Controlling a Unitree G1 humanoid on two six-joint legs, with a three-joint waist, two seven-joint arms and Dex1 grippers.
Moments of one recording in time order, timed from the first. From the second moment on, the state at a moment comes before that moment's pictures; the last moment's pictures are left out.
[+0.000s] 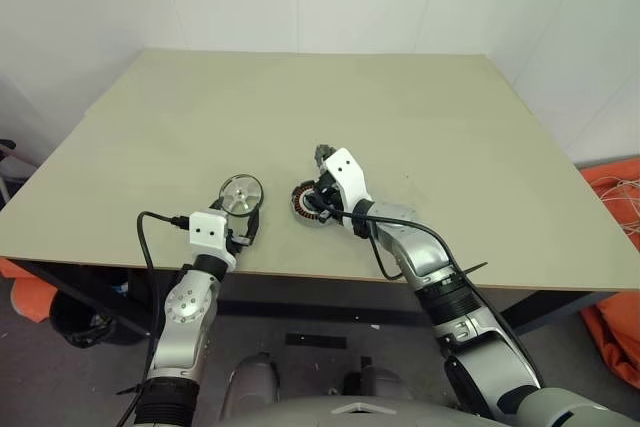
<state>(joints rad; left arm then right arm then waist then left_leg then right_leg) 0.04 0.11 0.03 0.06 -0.07 -0.17 -0.21 -0.48 -0.15 0.27 0.19 0.06 0.47 0.51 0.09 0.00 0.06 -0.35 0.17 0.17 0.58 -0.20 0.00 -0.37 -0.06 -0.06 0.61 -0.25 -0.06</state>
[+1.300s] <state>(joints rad) 0.04 0.10 0.03 0.06 -0.08 -0.17 -0.21 -0.46 -0.15 0.30 0.10 0.10 0.55 0.61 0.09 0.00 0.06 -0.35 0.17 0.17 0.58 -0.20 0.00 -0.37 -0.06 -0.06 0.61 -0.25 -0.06</state>
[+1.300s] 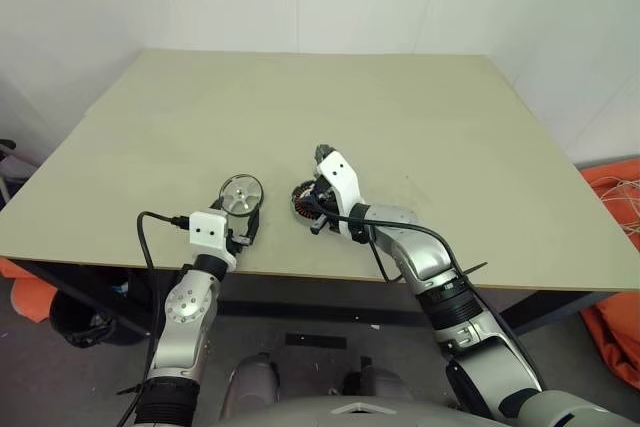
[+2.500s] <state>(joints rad) 0.06 0.10 0.03 0.06 -0.08 -0.17 -0.21 -0.49 -0.15 0.28 0.16 0.09 0.53 0.55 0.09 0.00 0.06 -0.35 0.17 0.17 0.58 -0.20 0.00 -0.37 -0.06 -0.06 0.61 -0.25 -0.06</state>
